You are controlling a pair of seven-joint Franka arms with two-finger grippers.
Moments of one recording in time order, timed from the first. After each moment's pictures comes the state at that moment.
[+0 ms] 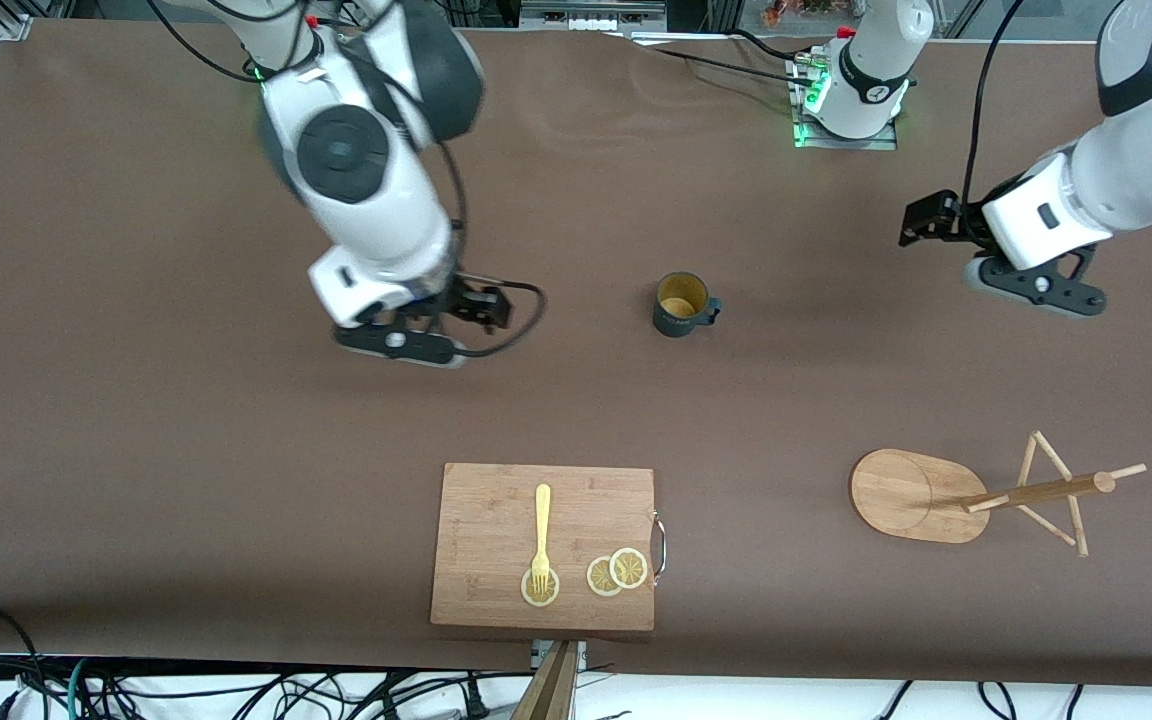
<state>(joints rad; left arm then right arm) -0.02 0.09 -0.11 -1.64 -0.14 1.45 0.16 0.62 0.42 -0.14 -1.30 0.09 1.70 0.64</state>
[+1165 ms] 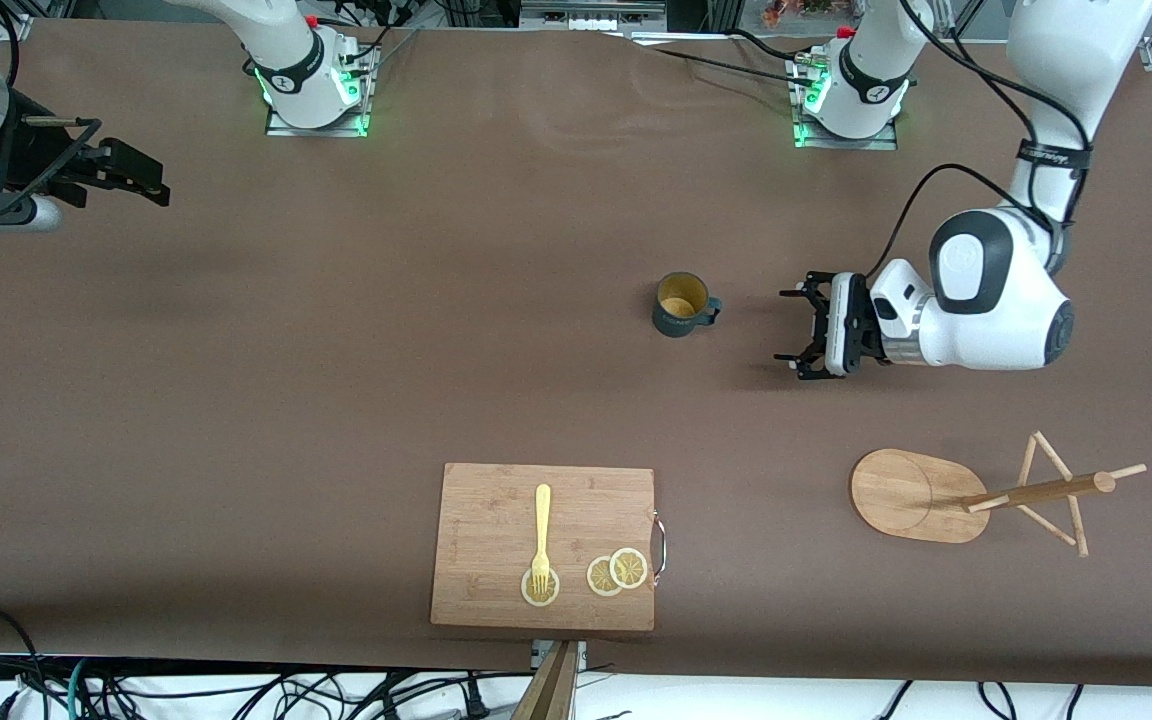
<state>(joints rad) -0.02 0.39 -0.11 -1.99 -0.79 1.98 1.89 0.61 -0.06 -0.52 -1.66 -0.01 1.46 0.08</state>
